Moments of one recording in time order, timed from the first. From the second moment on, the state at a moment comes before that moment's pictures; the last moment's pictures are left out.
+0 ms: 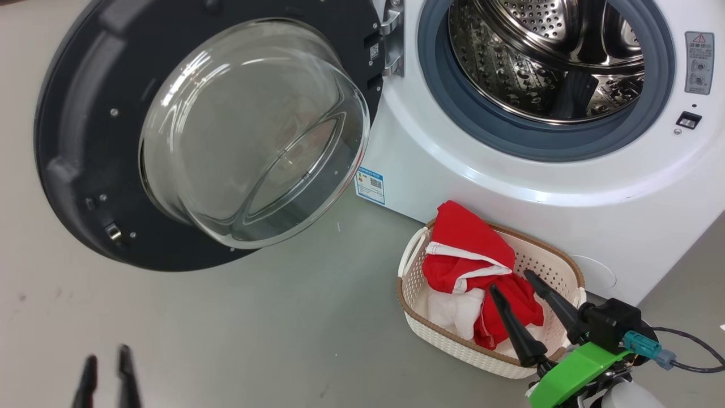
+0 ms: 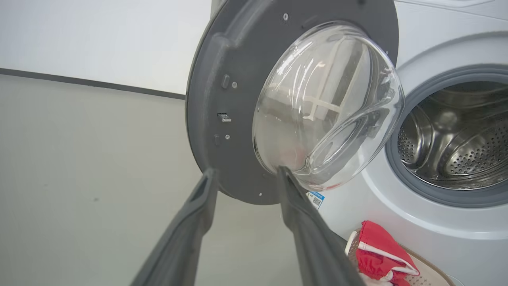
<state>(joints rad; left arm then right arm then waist) 0.16 0.04 0.15 0.05 -0.39 0.01 -0.26 -0.15 -0.22 0.34 0.35 0.50 0.12 -0.26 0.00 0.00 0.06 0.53</state>
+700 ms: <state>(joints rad) -0.50 0.45 0.39 0.21 -0.65 -0.12 -0.26 -0.06 -0.21 0.24 0.29 0.46 0.12 -0.26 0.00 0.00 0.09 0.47</state>
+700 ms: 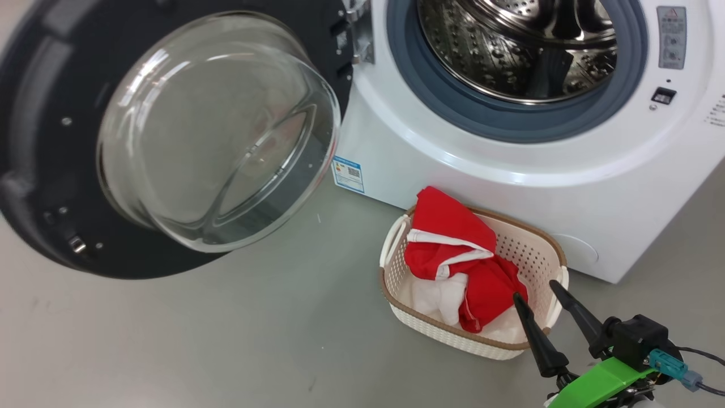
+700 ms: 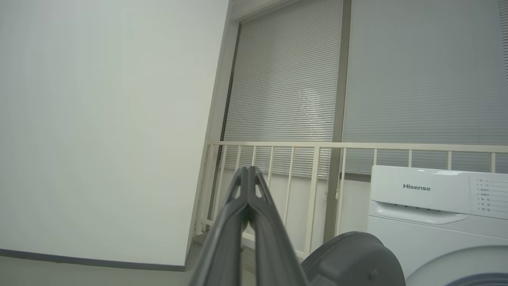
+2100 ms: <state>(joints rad) -0.74 0.68 0.18 0.89 -1.33 -0.12 0.62 -0.06 -0.22 0.22 0.28 0.44 0.12 -0.26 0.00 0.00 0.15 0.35</state>
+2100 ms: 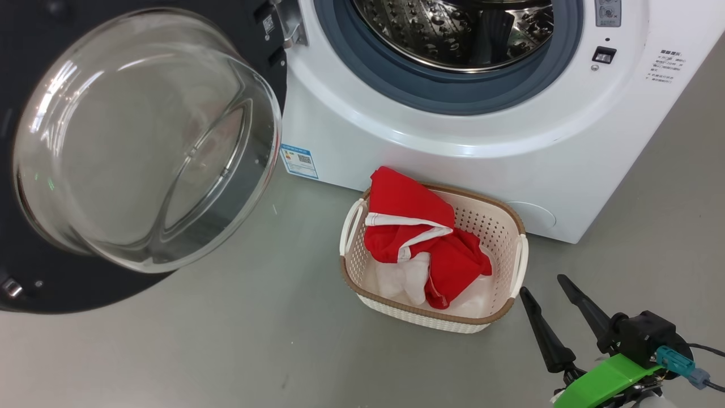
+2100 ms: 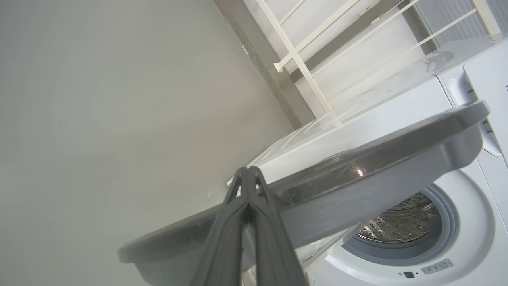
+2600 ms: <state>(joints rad) -0.60 0.68 0.13 0.63 -1.42 -0.12 0.76 -0.06 -0.21 0.21 0.27 0.44 0.12 -0.26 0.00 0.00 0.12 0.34</state>
